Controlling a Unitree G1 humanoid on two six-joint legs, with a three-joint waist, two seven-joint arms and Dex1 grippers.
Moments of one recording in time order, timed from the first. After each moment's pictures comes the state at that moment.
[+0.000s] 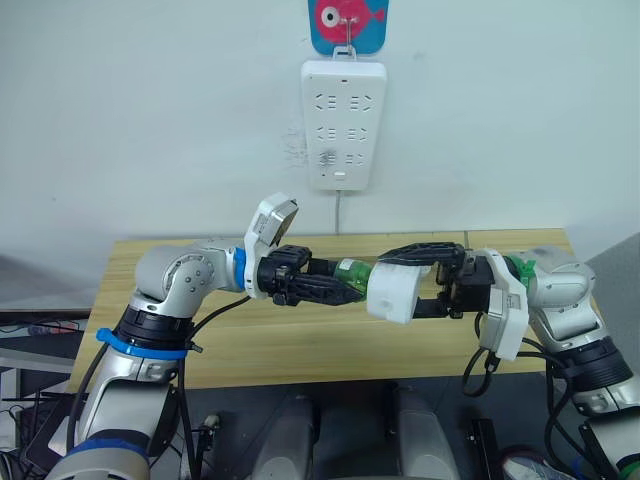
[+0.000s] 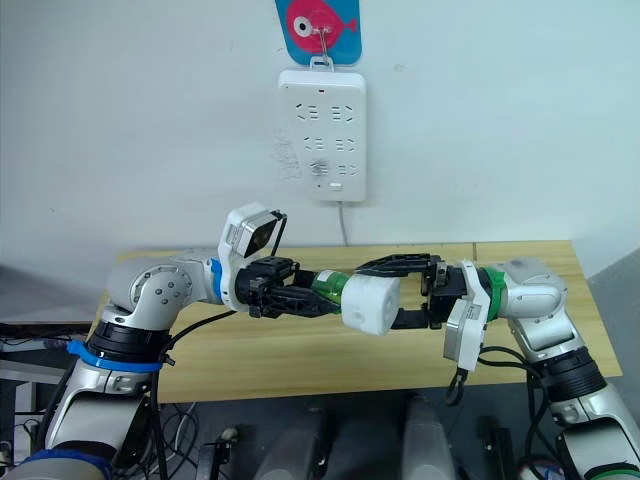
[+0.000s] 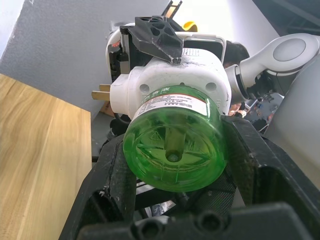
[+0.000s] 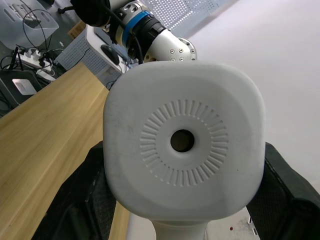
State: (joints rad) left arm -0.67 0.55 -0.10 -0.03 -0.89 1.08 -1.33; right arm -0.48 -0.66 0.22 -0.02 0.28 -0.86 1.12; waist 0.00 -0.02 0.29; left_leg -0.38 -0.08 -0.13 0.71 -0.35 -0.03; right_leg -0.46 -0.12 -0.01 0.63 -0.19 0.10
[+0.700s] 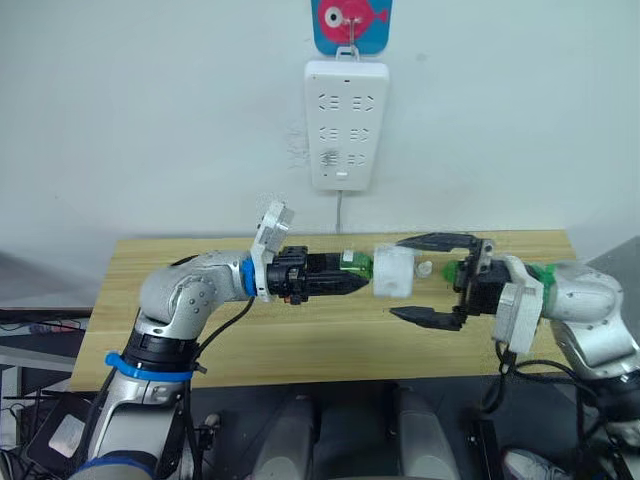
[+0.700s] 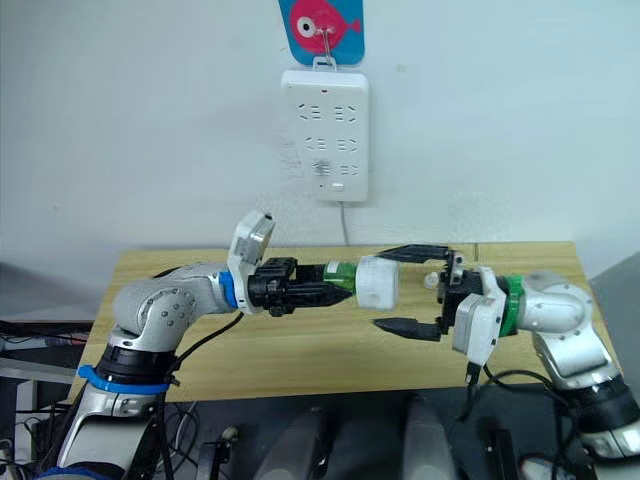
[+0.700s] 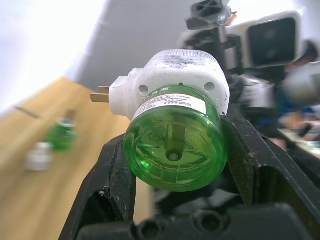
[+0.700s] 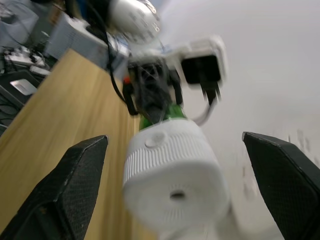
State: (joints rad) left arm -0.50 0.48 -0.05 -0.12 -0.74 0.80 -1.09; right arm -0.21 -0.80 0.06 -0.31 0.32 -0.40 0.94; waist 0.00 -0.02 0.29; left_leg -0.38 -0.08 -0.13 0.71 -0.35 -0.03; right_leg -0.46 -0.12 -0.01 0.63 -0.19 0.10
